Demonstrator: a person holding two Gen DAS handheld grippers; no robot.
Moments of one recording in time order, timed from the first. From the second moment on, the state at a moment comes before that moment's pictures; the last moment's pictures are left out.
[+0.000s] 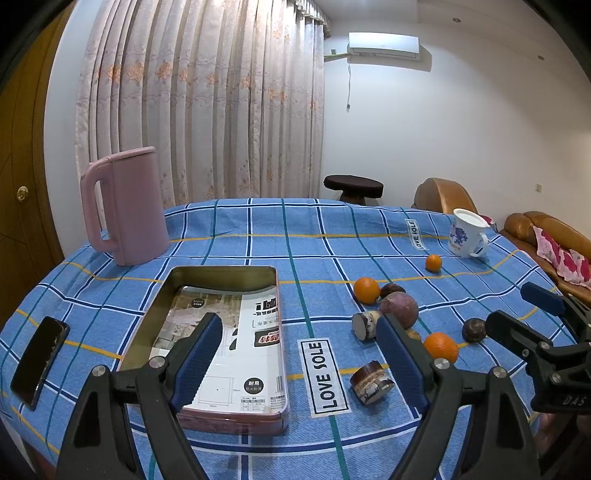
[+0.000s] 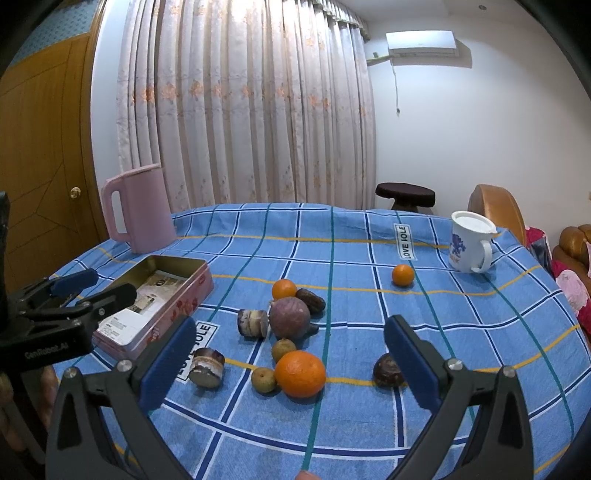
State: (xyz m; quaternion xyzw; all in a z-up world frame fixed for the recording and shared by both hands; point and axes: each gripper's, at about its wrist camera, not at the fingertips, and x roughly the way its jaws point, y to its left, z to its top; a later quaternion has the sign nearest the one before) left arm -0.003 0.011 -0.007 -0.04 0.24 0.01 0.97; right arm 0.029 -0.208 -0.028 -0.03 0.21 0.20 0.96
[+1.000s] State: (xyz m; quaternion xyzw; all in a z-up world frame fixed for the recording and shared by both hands) left arm 0.000 0.004 -0.010 -0.03 0.24 0.01 0.97; right arm 0.029 -0.204 -0.030 -0.03 0.21 0.20 0.96
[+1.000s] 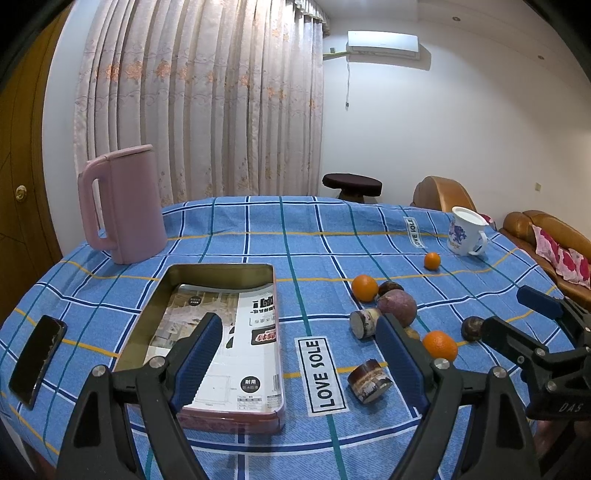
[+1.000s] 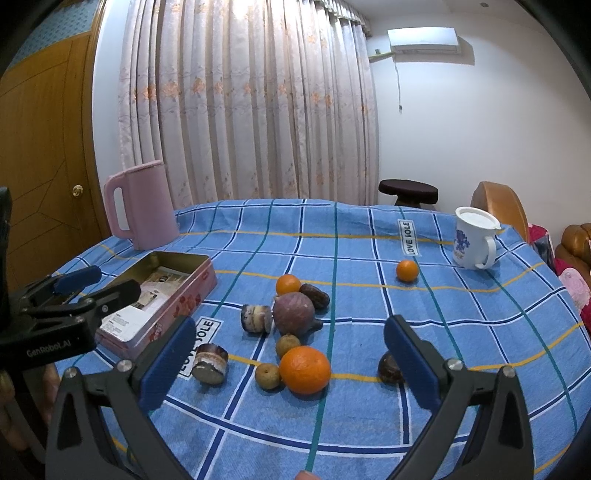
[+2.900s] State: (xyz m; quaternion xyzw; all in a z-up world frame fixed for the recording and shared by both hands) left arm 0.034 -0.050 -0.077 -0.02 0.32 -0.10 0.94; right arm 0.098 -0.264 -0.088 -0.02 0.30 0.15 0.94
